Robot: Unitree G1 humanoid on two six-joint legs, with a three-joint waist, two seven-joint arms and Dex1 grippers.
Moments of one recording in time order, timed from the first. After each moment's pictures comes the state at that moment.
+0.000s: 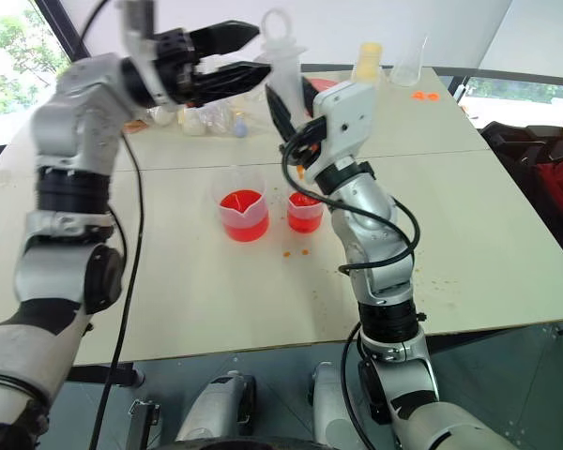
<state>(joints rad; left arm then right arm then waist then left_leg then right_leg) -1.13 0.50 0.11 0.33 -0.46 0.44 -1.16 -0.67 -0.10 -0.03 -0.30 0.29 0.34 0.23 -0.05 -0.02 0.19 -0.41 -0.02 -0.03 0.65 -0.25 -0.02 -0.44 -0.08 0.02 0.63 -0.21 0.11</state>
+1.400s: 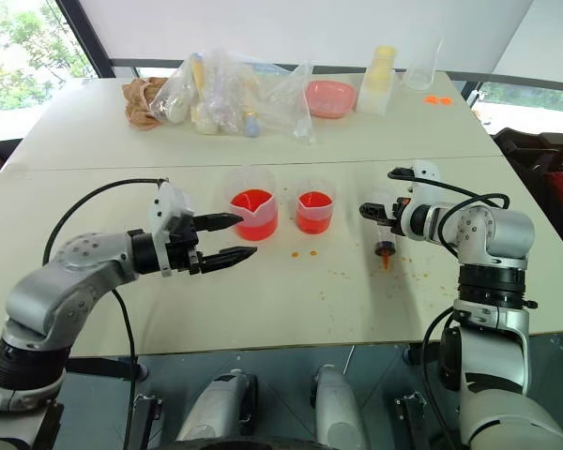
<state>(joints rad) -0.36 0.63 0.00 -0.46 -0.61 0.74 -0.81 -0.70 -0.54 -0.27 0.16 0.51 1.29 0.27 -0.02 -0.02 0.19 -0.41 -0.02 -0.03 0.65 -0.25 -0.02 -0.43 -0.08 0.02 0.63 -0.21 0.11</state>
